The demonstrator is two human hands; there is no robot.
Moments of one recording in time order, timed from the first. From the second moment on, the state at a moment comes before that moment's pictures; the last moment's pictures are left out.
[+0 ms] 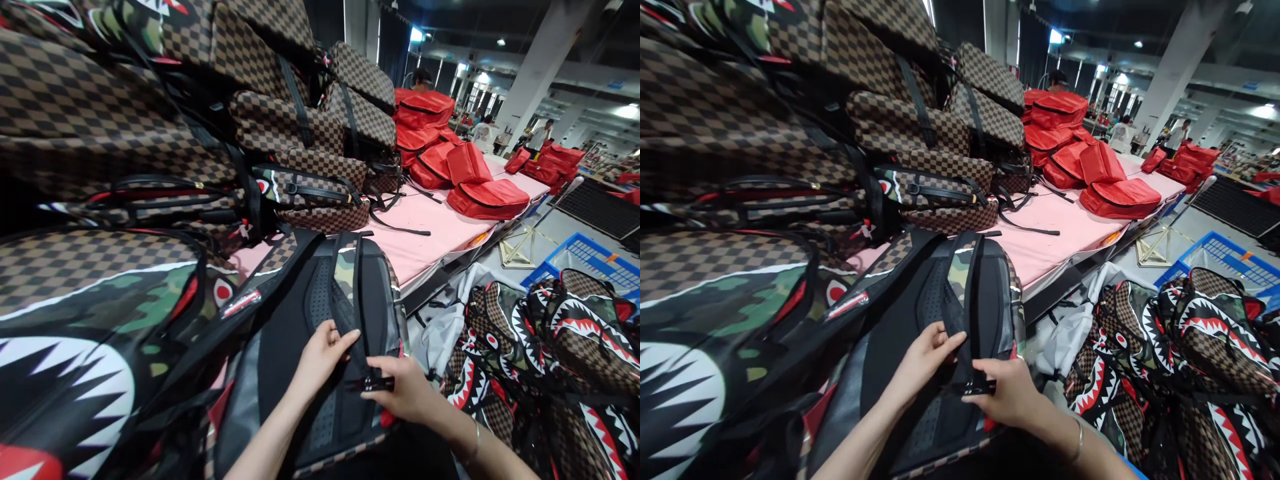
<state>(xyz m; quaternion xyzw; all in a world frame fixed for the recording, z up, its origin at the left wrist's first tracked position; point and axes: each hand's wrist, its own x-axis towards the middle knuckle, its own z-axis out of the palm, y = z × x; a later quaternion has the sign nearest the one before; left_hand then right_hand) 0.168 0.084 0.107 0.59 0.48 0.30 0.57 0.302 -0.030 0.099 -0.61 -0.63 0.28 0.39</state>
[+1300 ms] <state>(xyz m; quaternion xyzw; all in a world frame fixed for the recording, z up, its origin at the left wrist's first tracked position) 0.125 0.168 0.135 0.74 0.45 0.32 0.39 0.326 -0.007 0.092 -0.66 -0.61 0.20 0.38</state>
